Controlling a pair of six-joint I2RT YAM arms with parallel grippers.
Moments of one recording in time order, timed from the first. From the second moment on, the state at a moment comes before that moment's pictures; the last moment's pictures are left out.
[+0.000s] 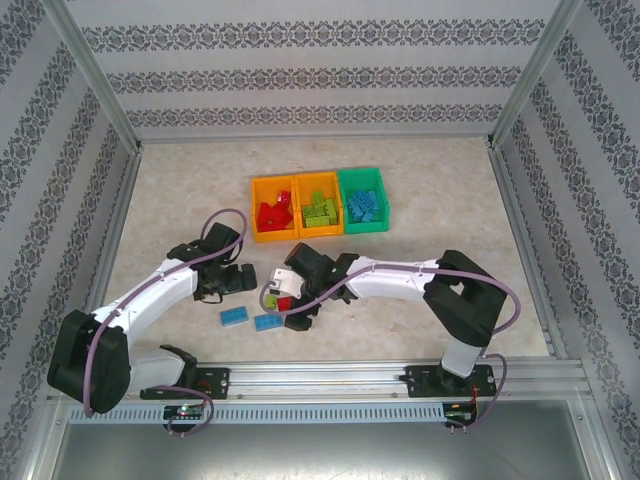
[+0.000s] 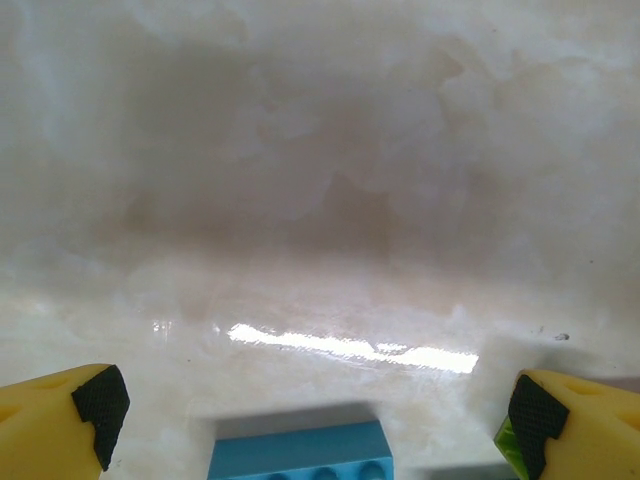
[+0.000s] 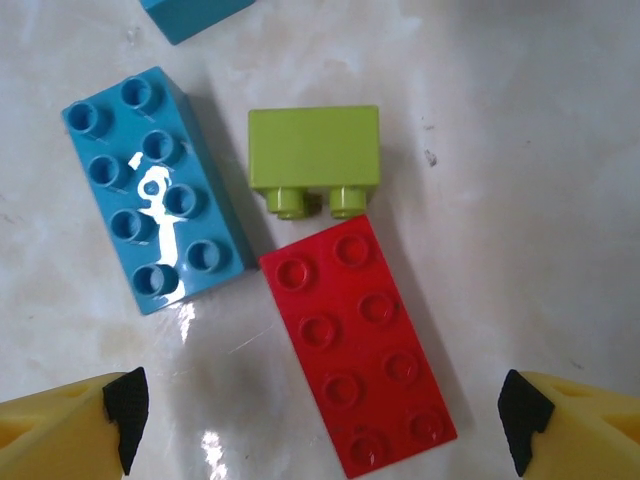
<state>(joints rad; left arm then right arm) -0.34 1.23 0.73 -0.81 -0.04 -0.61 1.00 1.78 1.06 -0.38 -0.23 -0.29</state>
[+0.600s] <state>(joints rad) -0.32 1.21 0.71 -0.81 0.00 -0.61 0.99 1.90 1.13 -0.38 -0.21 -0.36</state>
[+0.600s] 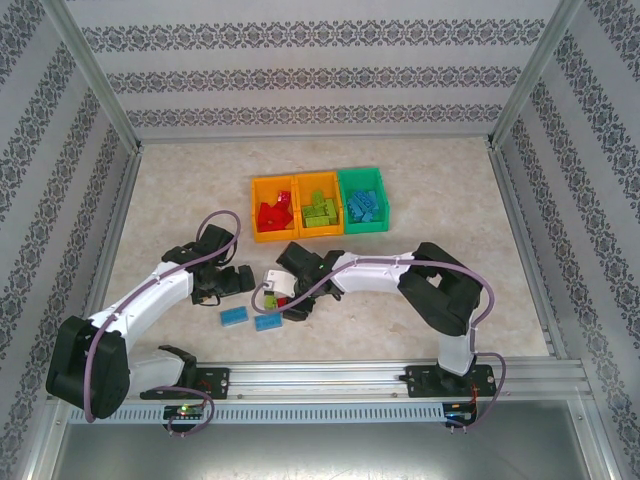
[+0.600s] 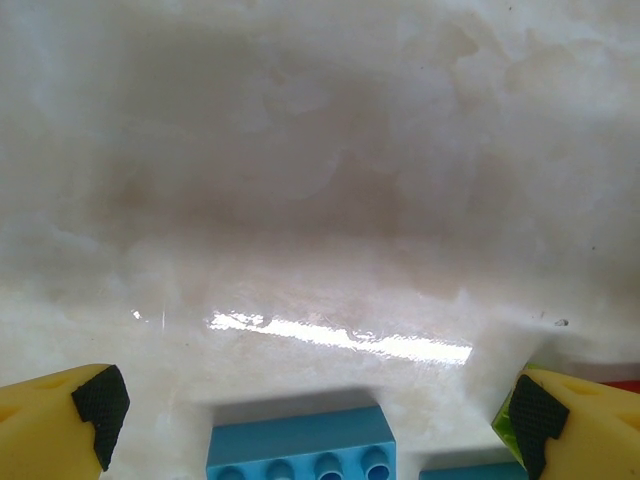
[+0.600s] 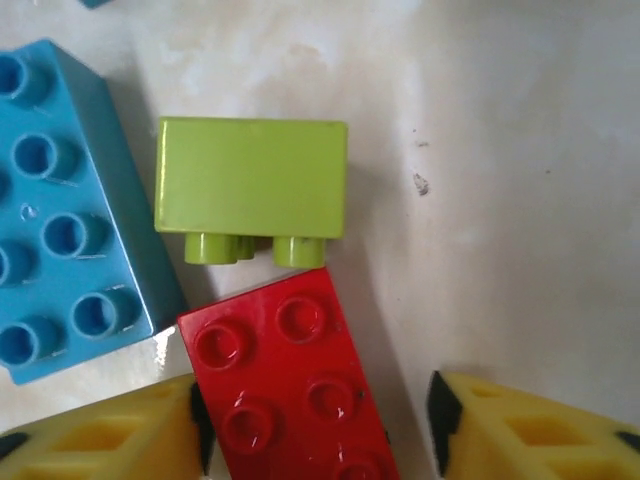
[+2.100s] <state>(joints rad) -0.46 1.19 0.71 -0.77 0.03 -0.54 0.66 2.27 1.93 -0.41 -0.21 0.60</state>
